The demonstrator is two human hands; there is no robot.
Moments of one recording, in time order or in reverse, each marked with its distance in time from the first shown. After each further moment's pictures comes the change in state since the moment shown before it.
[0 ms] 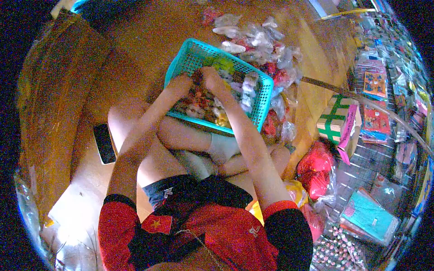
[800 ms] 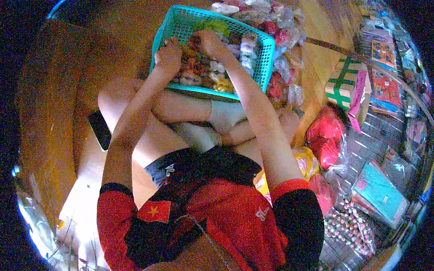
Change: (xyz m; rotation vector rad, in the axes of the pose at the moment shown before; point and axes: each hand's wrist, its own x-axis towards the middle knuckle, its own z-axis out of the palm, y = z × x) left_hand -0.016 0.033 -0.022 0.080 0.057 -0.422; right_hand -0.018 -0.006 -0.017 0.050 0.029 0.016
